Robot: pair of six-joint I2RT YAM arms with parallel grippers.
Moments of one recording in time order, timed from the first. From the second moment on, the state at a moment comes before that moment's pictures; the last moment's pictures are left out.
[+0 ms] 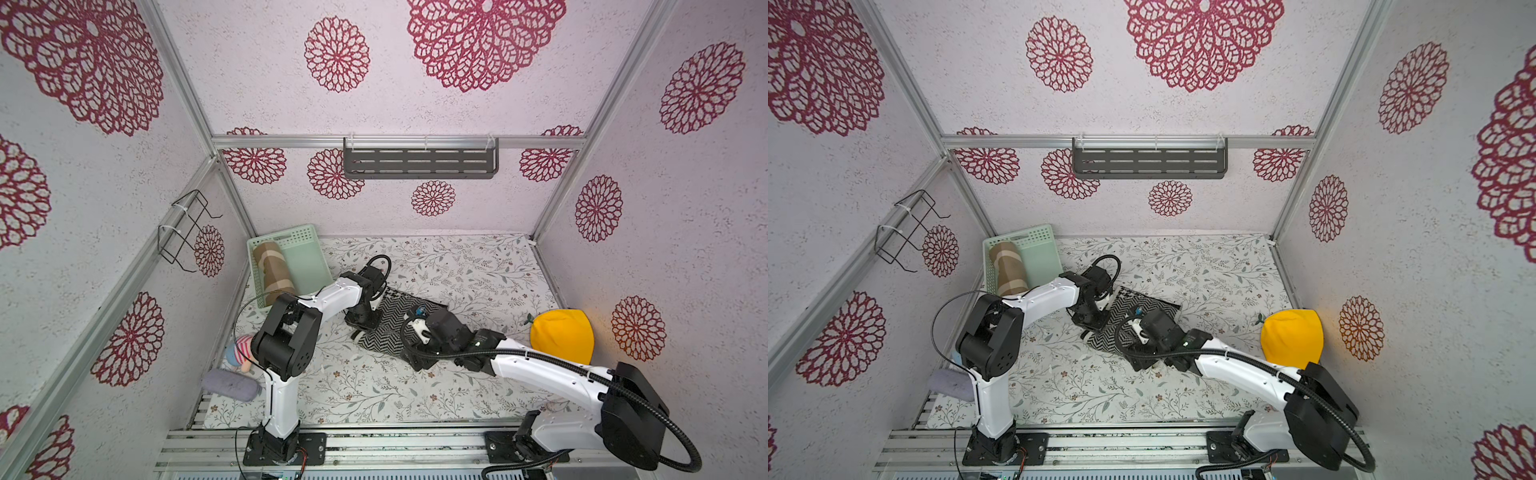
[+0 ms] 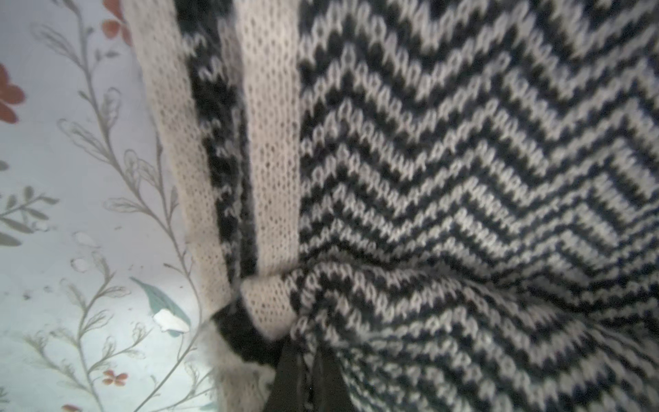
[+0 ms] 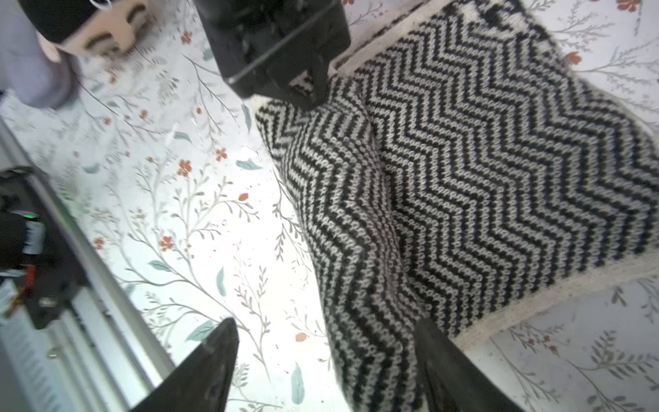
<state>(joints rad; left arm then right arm) -0.52 2.01 1.43 -0.93 0.07 -0.12 0.94 1.33 0.80 -0.35 0.02 0.26</state>
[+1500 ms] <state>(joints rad) -0.53 1.46 0.89 -0.42 0.07 -0.77 0.46 1.72 0.81 -0.19 -0.90 0.70</state>
